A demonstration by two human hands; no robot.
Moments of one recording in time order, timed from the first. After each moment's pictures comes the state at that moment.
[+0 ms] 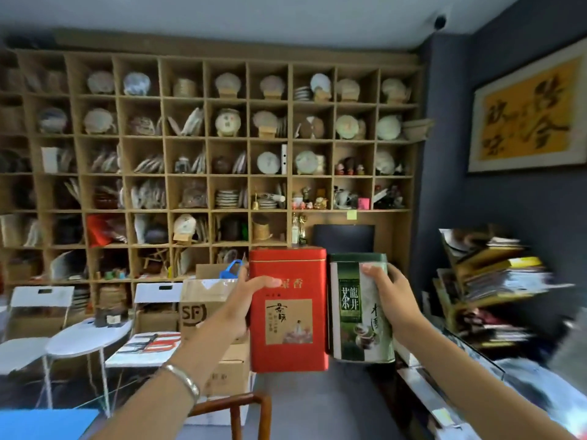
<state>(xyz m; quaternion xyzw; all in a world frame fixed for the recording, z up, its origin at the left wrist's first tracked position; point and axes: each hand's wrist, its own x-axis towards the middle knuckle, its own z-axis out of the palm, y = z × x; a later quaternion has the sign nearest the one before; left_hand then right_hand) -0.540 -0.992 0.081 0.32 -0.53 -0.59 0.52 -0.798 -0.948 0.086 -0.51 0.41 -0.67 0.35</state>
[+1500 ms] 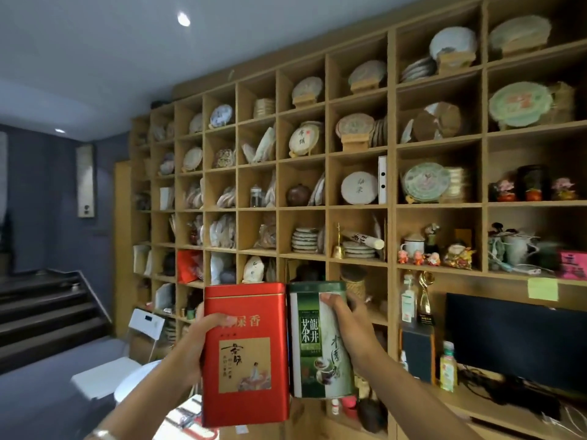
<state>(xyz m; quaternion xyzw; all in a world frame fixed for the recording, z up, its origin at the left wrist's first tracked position) -0.569 -1.567 0.096 0.47 -0.40 -0.38 0.69 -0.806 -1.686 0.110 -0.60 0.20 -0.51 0.58</state>
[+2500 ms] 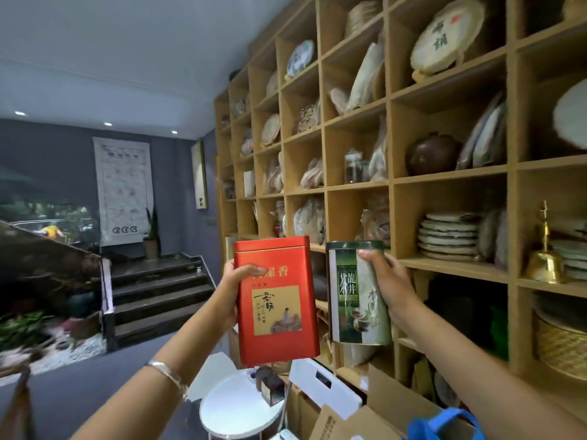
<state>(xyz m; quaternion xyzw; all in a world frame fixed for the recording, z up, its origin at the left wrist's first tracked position) -0.218 -1.902 0.139 0.55 -0.34 -0.21 0.73 -0.403 -2.115 0.134 -0.64 0.09 -0.43 0.63</state>
